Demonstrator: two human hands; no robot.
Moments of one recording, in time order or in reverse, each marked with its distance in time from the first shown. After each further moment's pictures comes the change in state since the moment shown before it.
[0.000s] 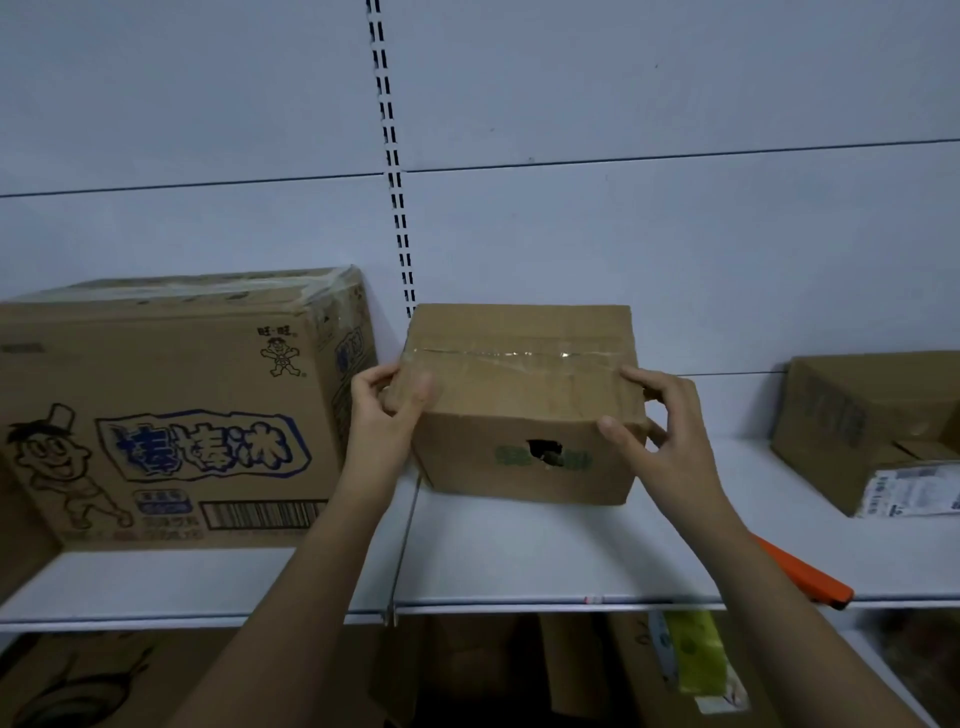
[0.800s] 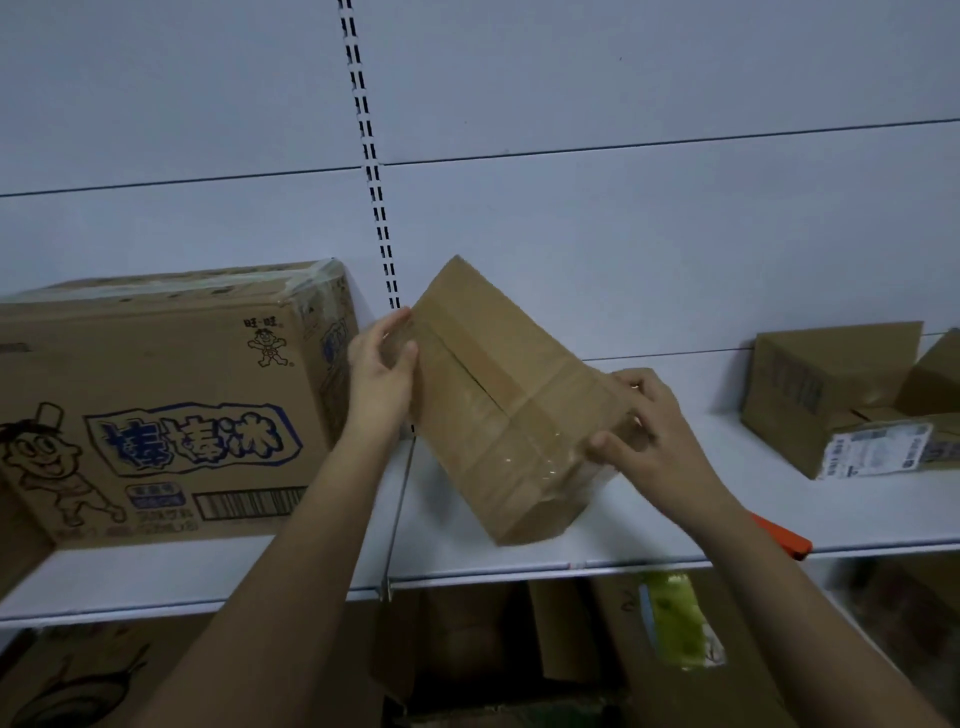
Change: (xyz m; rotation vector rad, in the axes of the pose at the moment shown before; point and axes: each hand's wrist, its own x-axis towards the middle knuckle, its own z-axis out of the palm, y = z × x) left_hand 0.023 0.022 0.015 0.160 -0.019 0.043; right_hand -0.019 -0.013 -0.020 -0.220 -0.185 -0.107
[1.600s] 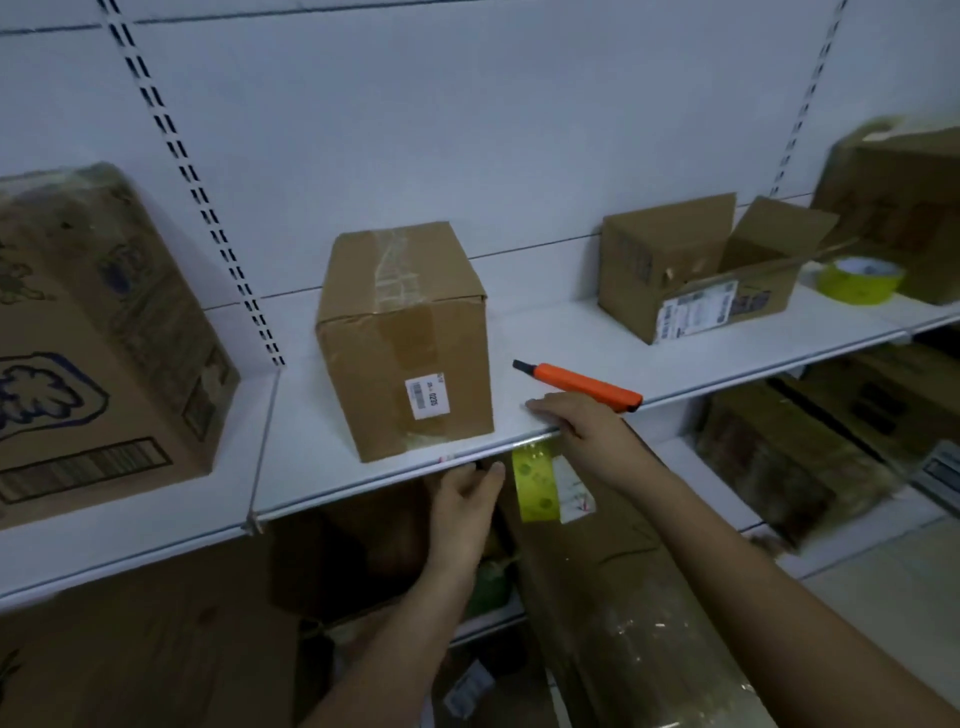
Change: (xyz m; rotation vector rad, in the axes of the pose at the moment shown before) left_hand -0.229 -0.079 0.146 0.026 -0.373 -0.608; right_hand -0.114 0.094 -0.035 -0.345 -0.227 0.382
